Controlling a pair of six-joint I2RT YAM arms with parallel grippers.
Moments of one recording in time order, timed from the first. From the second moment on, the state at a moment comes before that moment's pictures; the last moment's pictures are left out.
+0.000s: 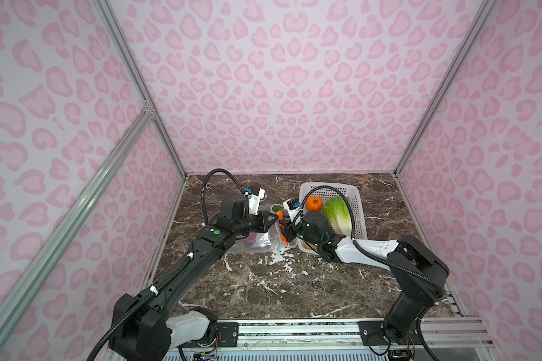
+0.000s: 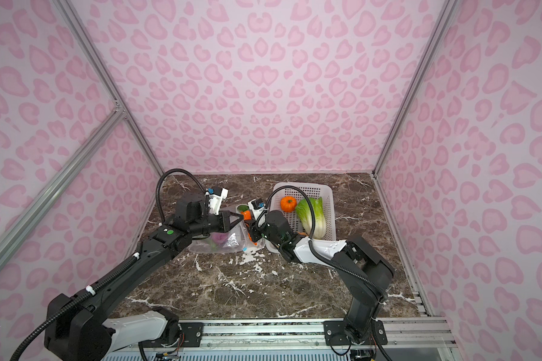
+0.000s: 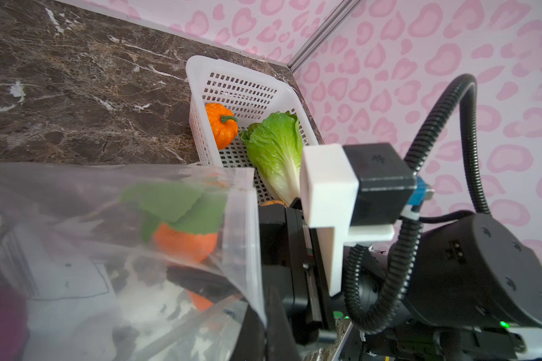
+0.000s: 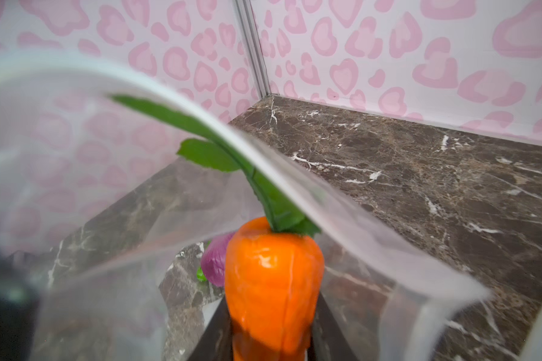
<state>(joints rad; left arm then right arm) -0.44 1.24 0.95 -0.23 0.49 -0.51 0.79 1.74 0.95 0.50 -0.10 0.27</state>
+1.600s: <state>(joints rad) -0.41 1.22 0.94 -0.24 0.40 -0.53 0.65 1.44 1.13 -0.38 0.02 0.30</state>
